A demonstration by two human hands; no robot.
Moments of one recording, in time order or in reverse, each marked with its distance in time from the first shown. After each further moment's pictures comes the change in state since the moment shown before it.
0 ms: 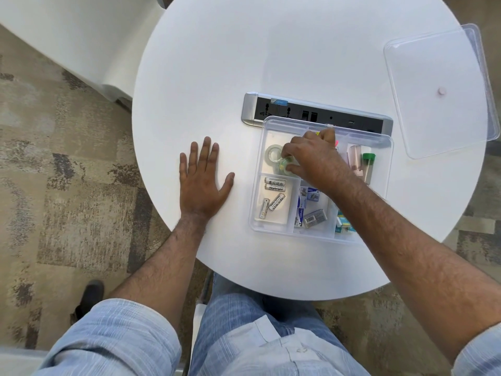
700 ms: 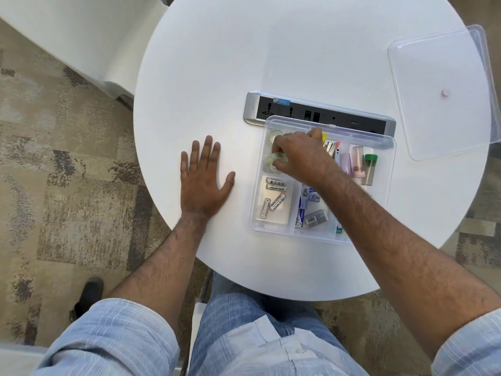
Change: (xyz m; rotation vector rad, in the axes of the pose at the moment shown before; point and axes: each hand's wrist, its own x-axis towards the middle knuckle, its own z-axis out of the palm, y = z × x) left_hand 0.000 0.000 0.000 0.003 0.004 0.008; right_hand 0.022 -0.016 0.009 0.155 0.012 0.015
